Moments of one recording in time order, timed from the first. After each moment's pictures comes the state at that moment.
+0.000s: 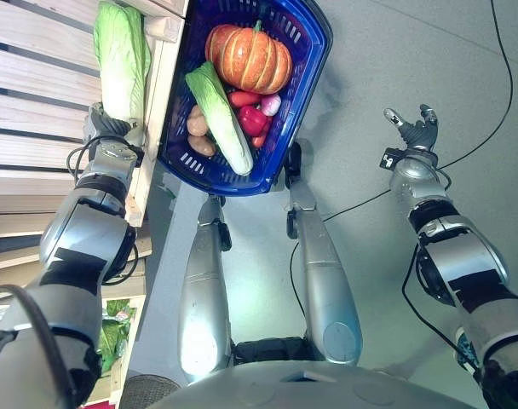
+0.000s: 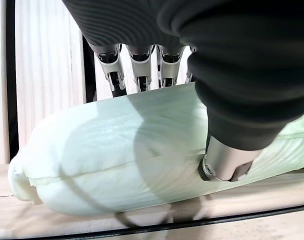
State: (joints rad) left arm -1.10 0.57 -0.43 1.40 -0.26 0.06 0.38; right arm -0.92 -0.48 0.33 1.19 0.57 -0.21 -0.45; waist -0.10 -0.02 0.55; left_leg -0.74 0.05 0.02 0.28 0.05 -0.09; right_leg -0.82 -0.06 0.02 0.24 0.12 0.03
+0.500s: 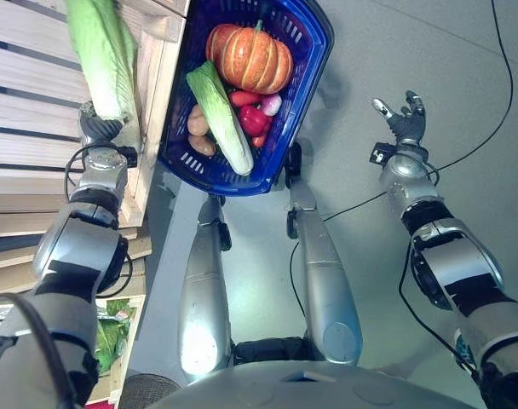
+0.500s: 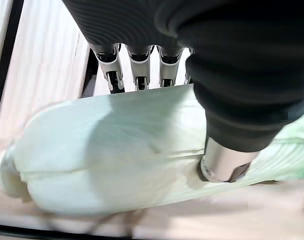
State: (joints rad) left arm -0.97 0.58 -0.34 1.30 -0.43 -0.20 0.43; right arm -0.87 -0.45 0.33 1.04 0.61 -0.27 -0.38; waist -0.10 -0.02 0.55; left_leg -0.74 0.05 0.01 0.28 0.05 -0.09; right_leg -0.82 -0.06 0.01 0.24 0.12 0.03
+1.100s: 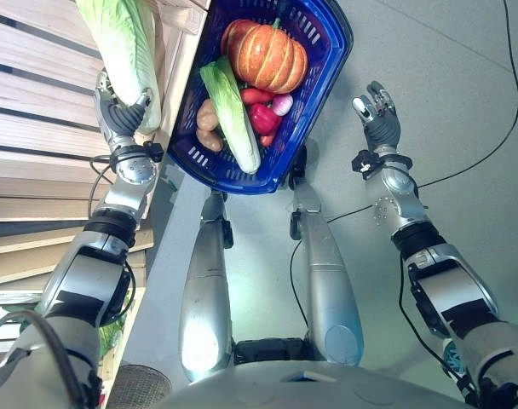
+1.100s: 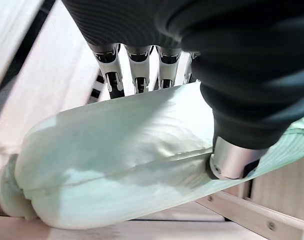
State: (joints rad) left arm -0.76 0.56 -0.32 0.78 -0.12 -0.29 0.71; right arm -0.67 -0.44 0.33 0.64 0.83 -0.37 -0.12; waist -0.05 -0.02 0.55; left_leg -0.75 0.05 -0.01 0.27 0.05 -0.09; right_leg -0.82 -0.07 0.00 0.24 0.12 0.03
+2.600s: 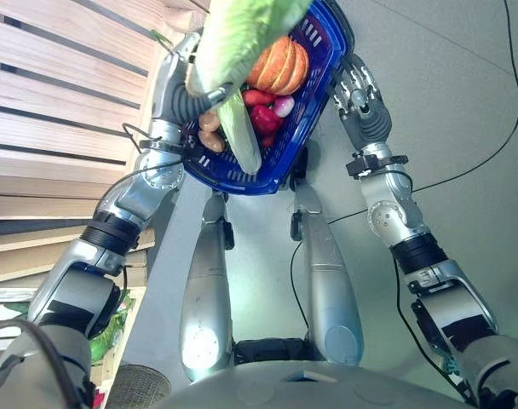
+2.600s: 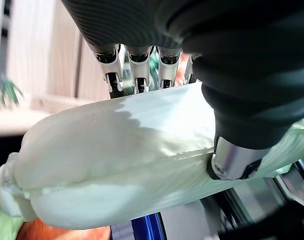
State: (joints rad) left arm -0.70 0.61 -0.46 0.33 0.12 -0.35 0.44; right arm -0.58 -0.42 0.32 0.35 0.95 -0.33 0.14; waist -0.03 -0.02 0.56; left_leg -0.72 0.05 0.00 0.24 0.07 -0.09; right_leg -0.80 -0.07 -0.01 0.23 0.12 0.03
